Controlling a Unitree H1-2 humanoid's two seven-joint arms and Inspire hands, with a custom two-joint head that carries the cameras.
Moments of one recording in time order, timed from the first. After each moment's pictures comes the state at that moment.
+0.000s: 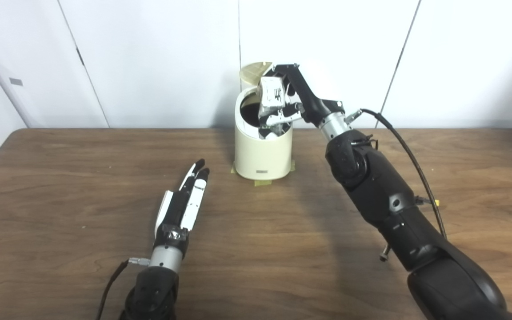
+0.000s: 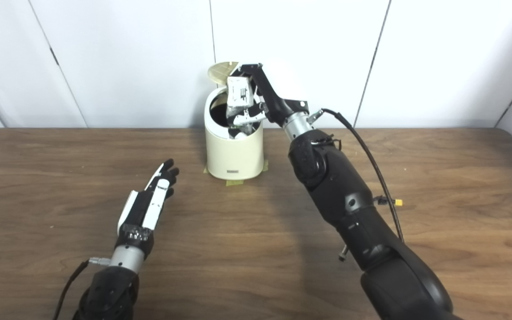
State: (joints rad) left arm -0.08 0.00 -0.06 -0.17 0.13 0.26 0.00; right arm -0.83 -0.14 0.30 0.58 -0.68 -0.19 -0.28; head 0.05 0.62
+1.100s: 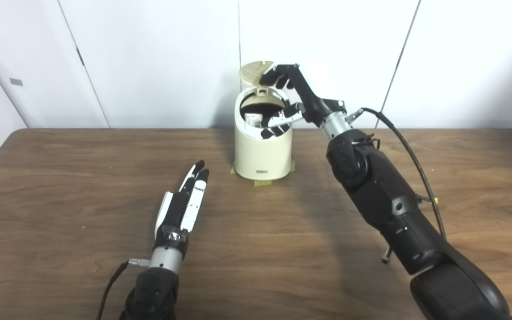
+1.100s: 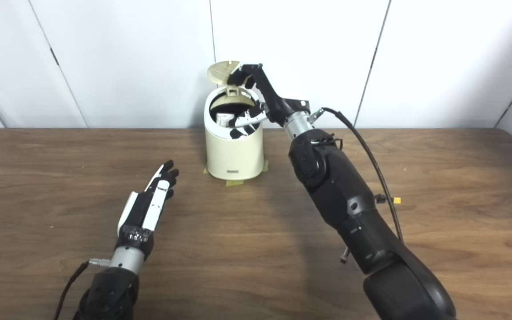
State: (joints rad) left arm -0.08 0.00 -0.06 -0.16 0.13 0.26 0.00; right arm -0.80 -0.15 0.30 0.47 -0.68 -0.10 -0.23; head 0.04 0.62
